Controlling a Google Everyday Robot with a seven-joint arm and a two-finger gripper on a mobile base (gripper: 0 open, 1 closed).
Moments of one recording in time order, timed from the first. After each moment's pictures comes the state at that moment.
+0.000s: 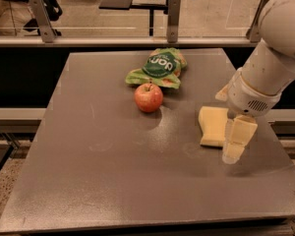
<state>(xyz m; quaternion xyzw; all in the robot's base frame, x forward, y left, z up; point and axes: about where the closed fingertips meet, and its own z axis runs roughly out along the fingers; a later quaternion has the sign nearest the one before) 0.470 -0.190 0.846 -0.65 0.75 0.04 0.11</state>
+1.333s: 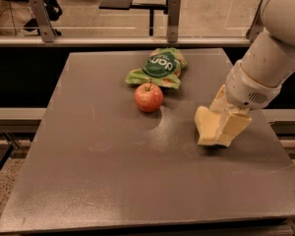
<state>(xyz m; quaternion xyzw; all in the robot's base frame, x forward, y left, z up) 0.470 -0.178 0.862 -0.66 0.74 0.05 0.11</state>
